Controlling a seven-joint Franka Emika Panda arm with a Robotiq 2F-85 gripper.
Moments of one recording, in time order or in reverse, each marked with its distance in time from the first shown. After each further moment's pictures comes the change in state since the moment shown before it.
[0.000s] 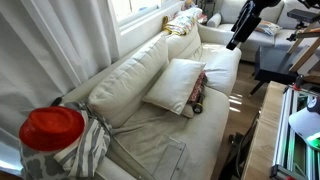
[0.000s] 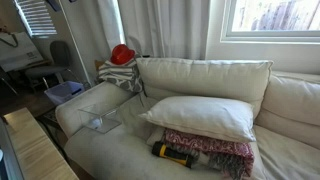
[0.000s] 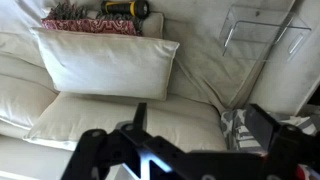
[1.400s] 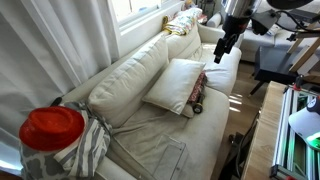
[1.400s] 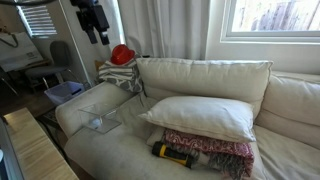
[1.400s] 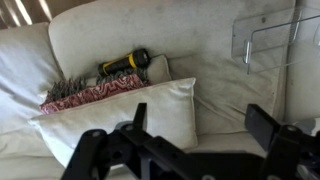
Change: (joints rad) arm -0.145 0.376 -0.178 -0.001 0.020 0.182 0.051
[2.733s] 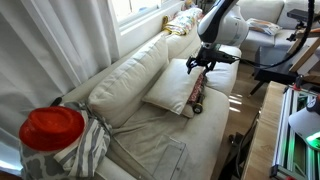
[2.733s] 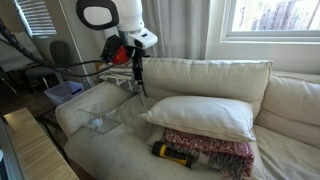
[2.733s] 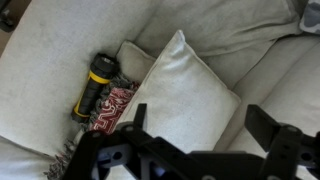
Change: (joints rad) arm -0.143 0.720 0.040 0.277 0.755 0.500 -0.126
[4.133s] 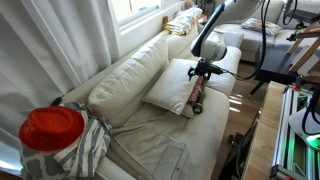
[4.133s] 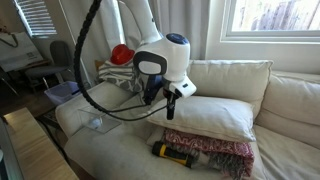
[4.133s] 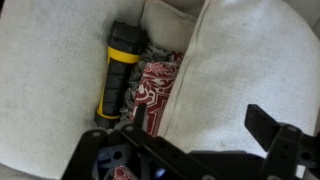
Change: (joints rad) arm -0.204 0.560 -0.038 0.468 0.006 -0.043 -0.052
